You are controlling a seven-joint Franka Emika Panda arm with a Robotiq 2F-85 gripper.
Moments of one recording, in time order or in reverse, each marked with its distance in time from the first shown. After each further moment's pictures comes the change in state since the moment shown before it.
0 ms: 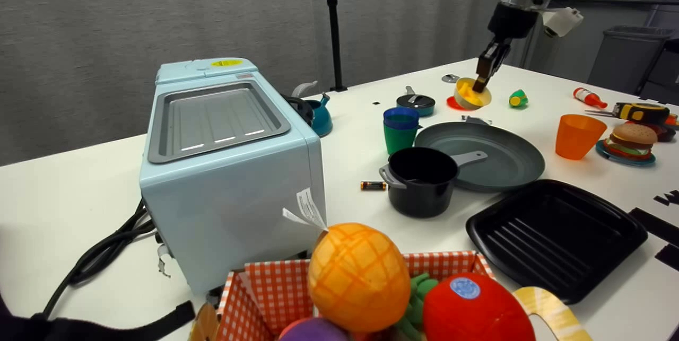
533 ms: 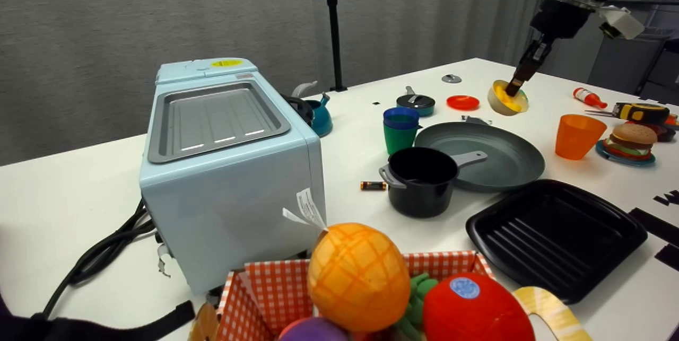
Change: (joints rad) arm -0.110 -0.184 0.091 -0.309 0.160 0.145 -0.348
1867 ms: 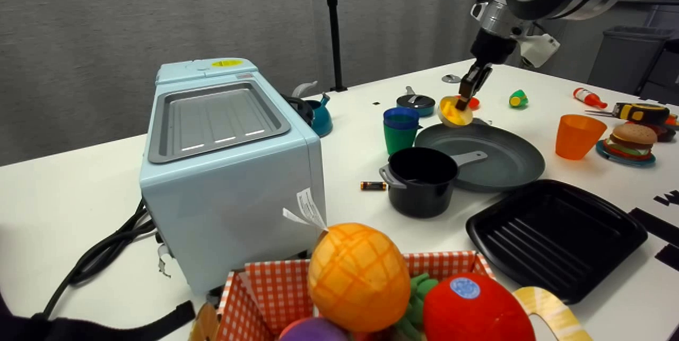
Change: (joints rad) arm 0.170 0.306 -0.111 0.361 -0.148 -0.024 0.347
